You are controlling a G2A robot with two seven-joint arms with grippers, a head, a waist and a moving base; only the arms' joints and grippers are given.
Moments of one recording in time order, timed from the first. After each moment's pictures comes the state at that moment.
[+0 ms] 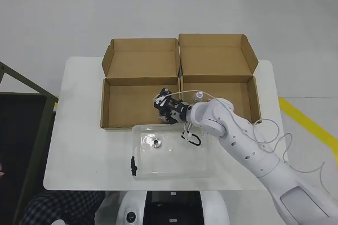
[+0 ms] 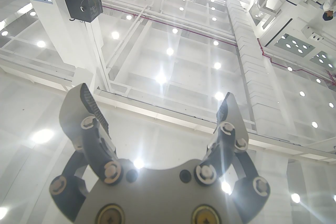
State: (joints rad) left arm -0.11 -0.30 -0.54 -1.19 3.07 0.29 0.07; right arm -0.69 -1.28 0.72 -1.42 -0.99 -0.38 0.75
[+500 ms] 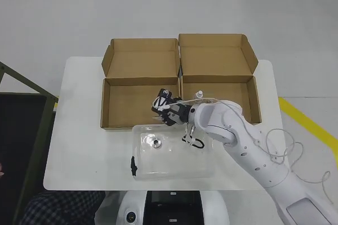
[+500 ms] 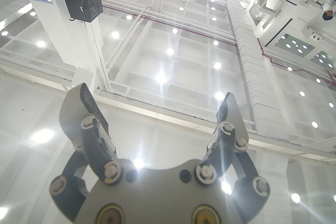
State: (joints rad) left arm -0.11 -0.30 -0.54 -1.19 3.07 0.29 0.07; right arm -0.80 -1.24 0.83 -1.69 -1.04 -0.46 0.74
